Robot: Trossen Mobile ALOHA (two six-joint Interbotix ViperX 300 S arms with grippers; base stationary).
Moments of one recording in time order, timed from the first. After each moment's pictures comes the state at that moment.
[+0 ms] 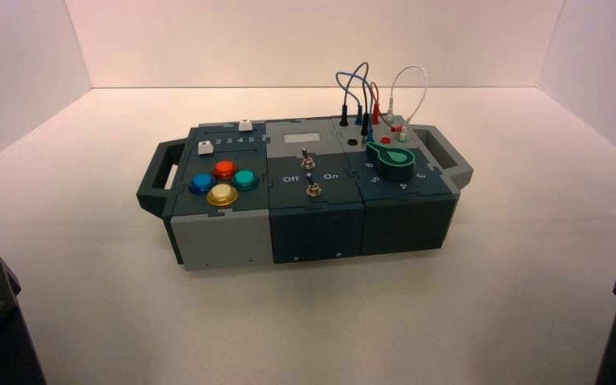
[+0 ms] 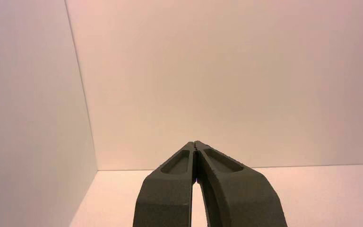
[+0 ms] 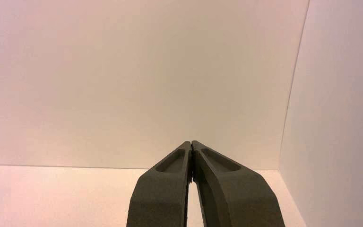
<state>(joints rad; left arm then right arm) -0.04 -0.95 1.15 -0.02 -0.17 0.02 0.03 -0.93 1.15 0.02 -0.20 0.00</state>
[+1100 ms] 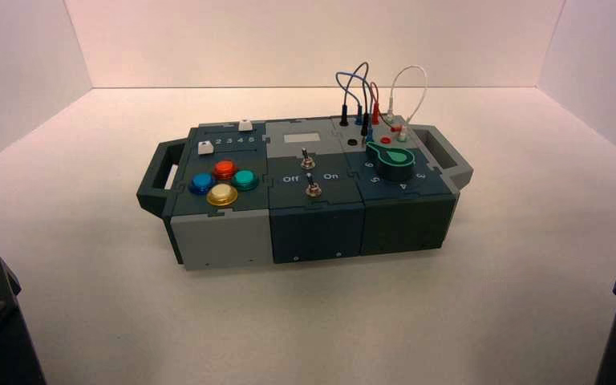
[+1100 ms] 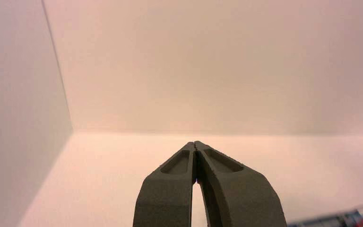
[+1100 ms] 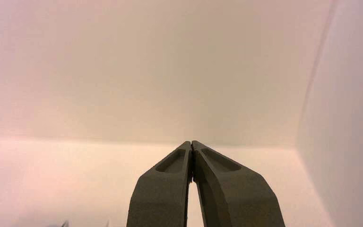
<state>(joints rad) -0.11 -0.93 1.11 -0.06 0.11 -0.05 0.12 -0.85 1.12 0.04 -0.08 0.00</state>
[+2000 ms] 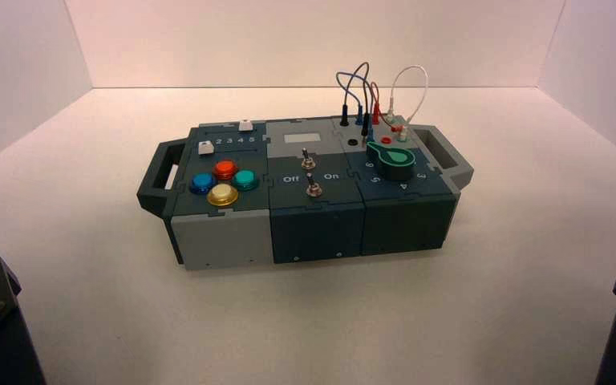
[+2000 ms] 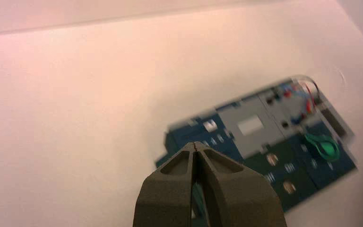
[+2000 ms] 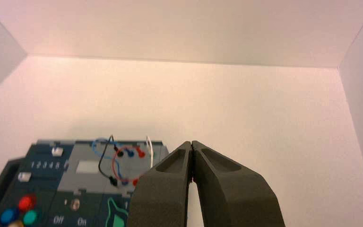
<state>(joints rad) -0.40 -0.80 0.92 -0.06 0.66 -0.06 0.15 -0.93 0.96 0.13 0.52 -0.03</state>
